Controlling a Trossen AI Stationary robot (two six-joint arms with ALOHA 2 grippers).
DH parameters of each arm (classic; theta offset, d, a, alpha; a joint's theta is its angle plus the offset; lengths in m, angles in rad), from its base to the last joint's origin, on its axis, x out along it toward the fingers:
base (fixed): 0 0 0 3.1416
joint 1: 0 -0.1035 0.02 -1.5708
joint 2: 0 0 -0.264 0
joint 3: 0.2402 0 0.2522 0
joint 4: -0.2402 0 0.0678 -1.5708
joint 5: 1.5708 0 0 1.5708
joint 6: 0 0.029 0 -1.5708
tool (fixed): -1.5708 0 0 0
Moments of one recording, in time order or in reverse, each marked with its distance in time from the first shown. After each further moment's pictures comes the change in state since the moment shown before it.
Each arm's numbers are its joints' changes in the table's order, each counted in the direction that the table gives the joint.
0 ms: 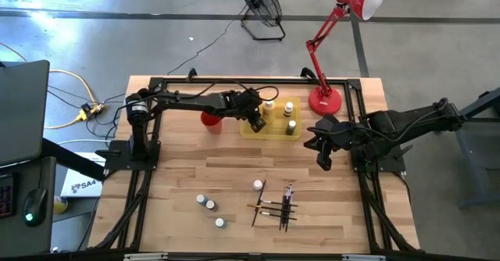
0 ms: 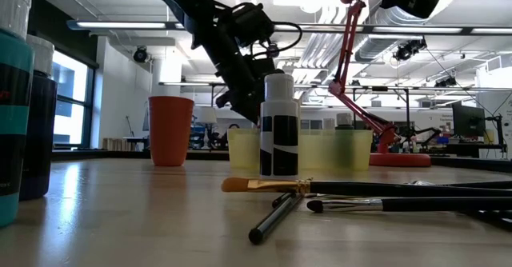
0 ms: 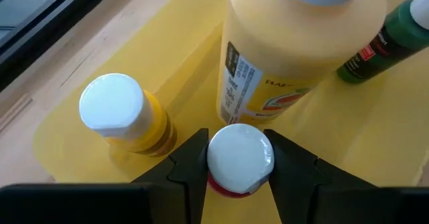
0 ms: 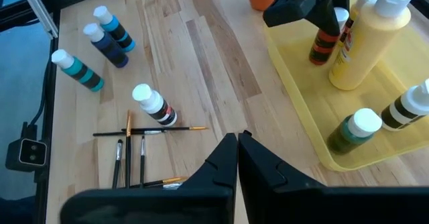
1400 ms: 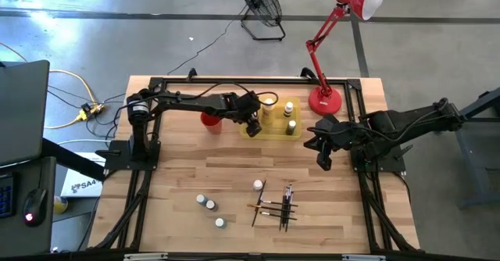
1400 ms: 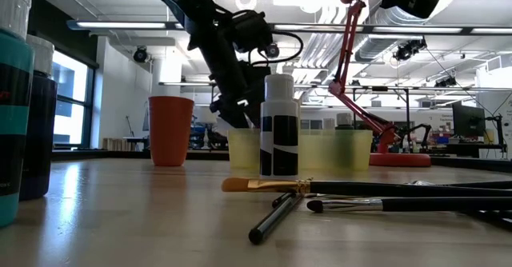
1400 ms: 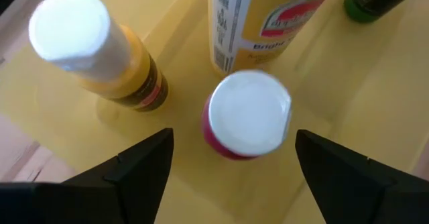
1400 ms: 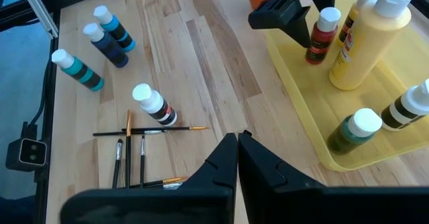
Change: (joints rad) left arm 0.007 -0.004 -0.003 -0.112 -0.040 0.029; right arm 0.000 0.000 0.000 0.000 0.000 0.000
